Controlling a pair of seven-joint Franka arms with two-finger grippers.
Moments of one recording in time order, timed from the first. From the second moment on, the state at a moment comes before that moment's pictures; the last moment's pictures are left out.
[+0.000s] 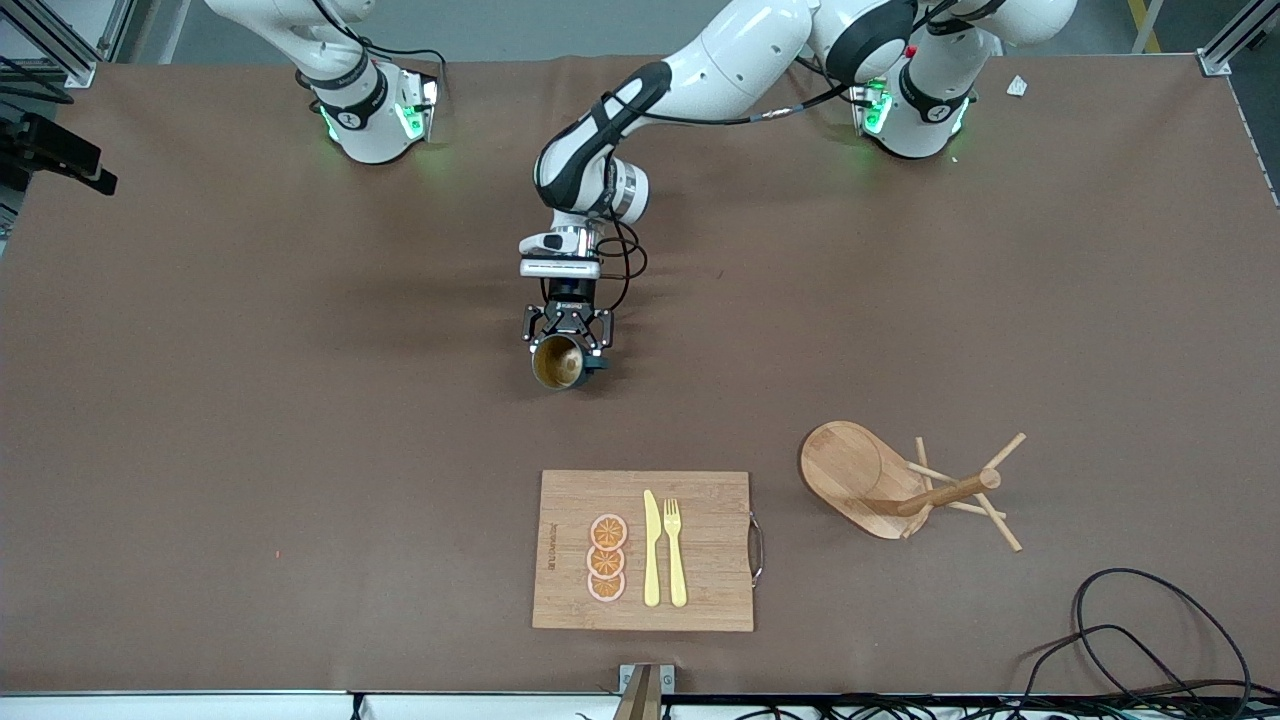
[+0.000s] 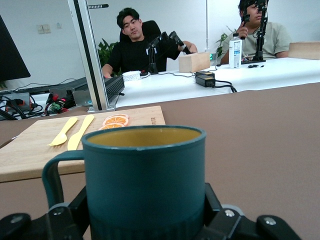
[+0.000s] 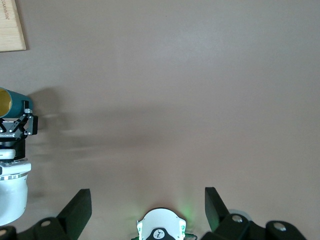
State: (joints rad) left arm -1.04 1.05 -0.14 -1.37 1.92 2.04 -2.31; right arm -0.04 -0.10 -0.06 -1.55 0.02 1.32 -0.02
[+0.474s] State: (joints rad) left arm -1.07 1.10 -0.14 -1.36 1.95 1.98 -2.33; right arm -0.08 0.02 -0.06 -1.55 0.02 1.35 -0.02
